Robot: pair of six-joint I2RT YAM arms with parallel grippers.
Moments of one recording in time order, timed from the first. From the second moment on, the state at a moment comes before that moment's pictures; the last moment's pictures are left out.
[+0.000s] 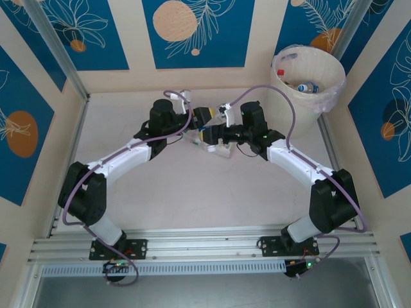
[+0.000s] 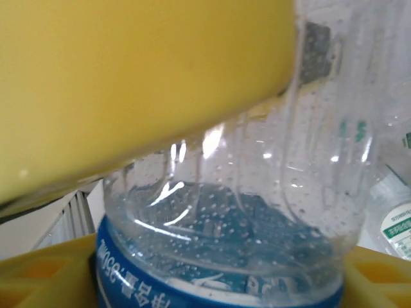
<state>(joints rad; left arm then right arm) -0.55 1.62 1.17 0.28 0.44 -0.77 0.47 1.50 1.10 -0.09 -0.66 0.37</state>
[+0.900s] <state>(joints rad) -0.54 1.24 0.85 0.23 -0.05 -0.62 0.00 1.39 1.34 -0.23 -0.29 0.27</state>
